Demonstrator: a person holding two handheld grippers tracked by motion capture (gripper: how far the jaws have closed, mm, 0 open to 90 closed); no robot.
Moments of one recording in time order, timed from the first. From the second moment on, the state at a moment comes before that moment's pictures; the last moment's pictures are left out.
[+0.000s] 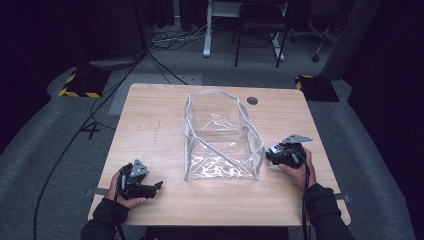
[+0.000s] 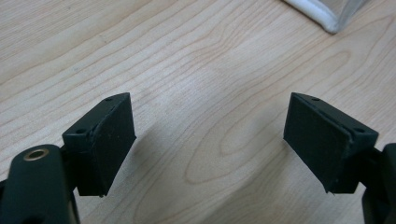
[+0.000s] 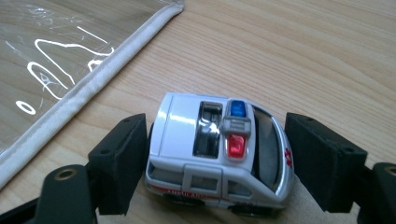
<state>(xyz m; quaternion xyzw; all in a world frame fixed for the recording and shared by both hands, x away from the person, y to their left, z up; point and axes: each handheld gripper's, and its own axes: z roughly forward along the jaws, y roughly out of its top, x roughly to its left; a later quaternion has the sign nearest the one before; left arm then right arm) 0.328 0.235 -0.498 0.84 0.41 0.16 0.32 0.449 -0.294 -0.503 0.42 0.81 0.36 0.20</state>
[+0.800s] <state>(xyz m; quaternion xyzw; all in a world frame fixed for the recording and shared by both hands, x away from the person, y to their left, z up) 0.329 0.236 -0.503 0.84 0.41 0.15 0.33 0.432 -0.309 -0.503 0.41 0.81 0.36 0.19</state>
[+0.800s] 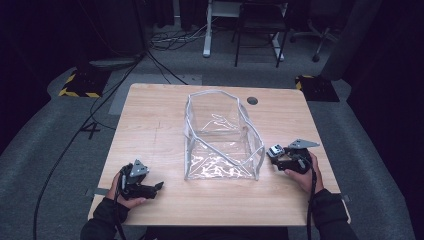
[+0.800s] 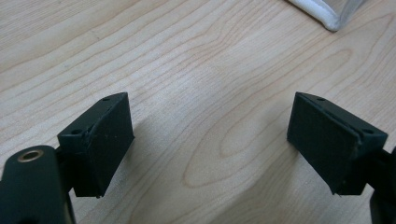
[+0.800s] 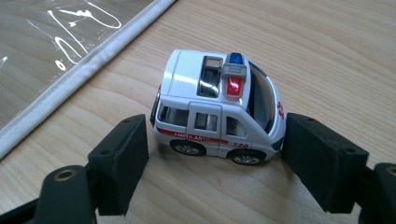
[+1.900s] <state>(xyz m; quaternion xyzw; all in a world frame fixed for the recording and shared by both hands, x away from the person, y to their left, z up) 0.330 0.236 -0.503 0.84 0.41 0.15 0.33 0.426 -0.305 -0.501 0.40 0.82 0.37 0.19</state>
